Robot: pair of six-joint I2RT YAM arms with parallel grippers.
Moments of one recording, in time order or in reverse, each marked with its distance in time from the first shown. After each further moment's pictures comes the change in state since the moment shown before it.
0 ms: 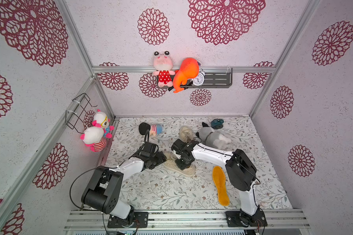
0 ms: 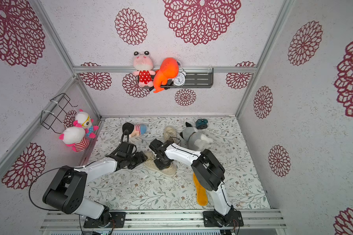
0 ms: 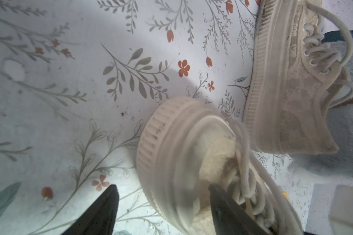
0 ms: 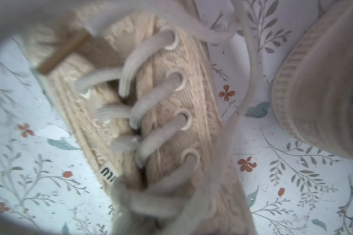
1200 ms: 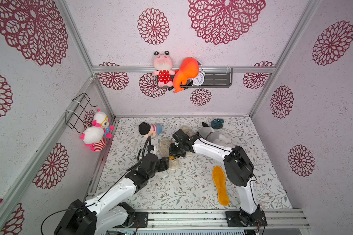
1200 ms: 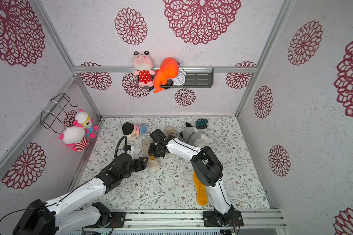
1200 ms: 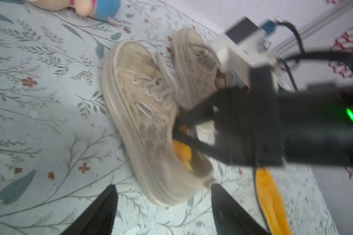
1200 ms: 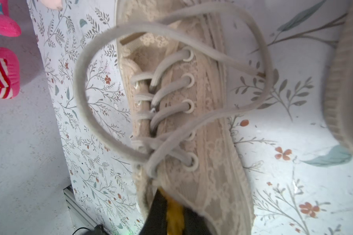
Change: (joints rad) left arm -0.312 -0.515 -0.318 0.178 -0.362 0.154; right arm -0.077 0.092 0.107 0.296 -0.210 0.716
